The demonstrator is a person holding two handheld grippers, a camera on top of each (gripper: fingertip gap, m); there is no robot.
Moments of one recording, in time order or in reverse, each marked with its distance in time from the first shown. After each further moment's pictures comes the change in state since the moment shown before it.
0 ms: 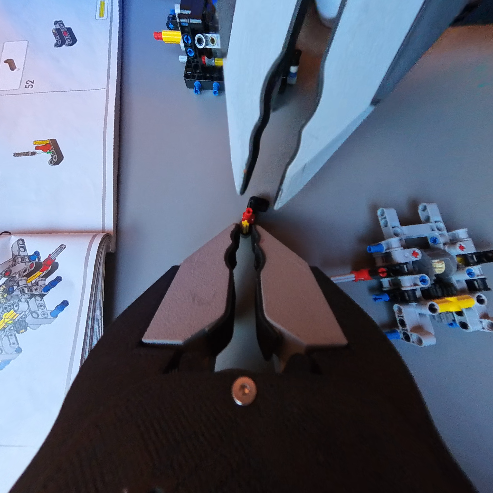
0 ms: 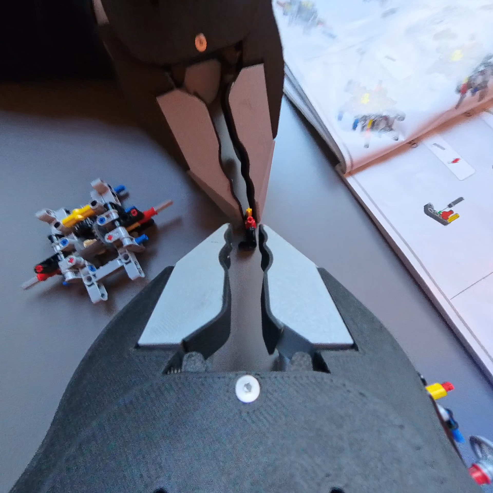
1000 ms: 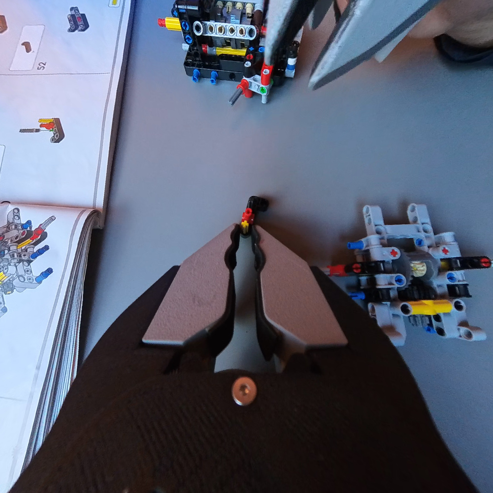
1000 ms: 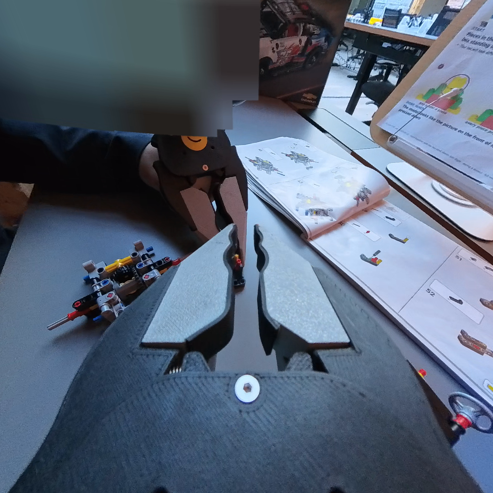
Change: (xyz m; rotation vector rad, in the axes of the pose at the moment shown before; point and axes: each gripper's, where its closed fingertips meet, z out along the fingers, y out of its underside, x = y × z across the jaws) left arm 0.012 0.006 -0.005 -0.005 -0.090 -0.040; right arm -0.016 -0.043 -0.056 0.467 0.161 -0.061
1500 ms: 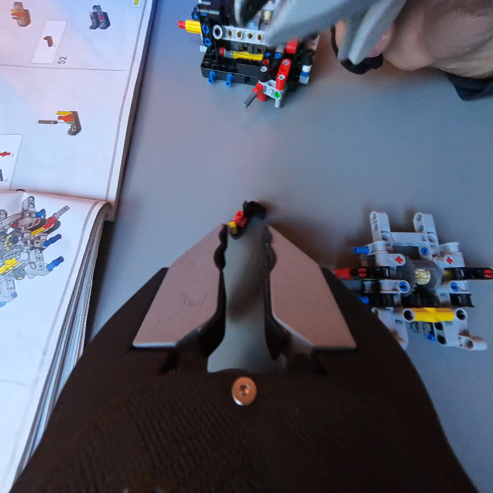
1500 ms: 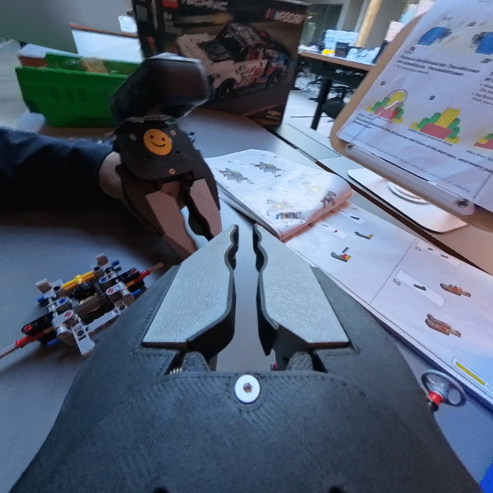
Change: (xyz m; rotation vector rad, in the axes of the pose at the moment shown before) left arm -0.006 -0.001 -0.003 0.012 -0.030 -0.045; right arm 0.028 0.000 -0.002 0.073 0.127 0.027
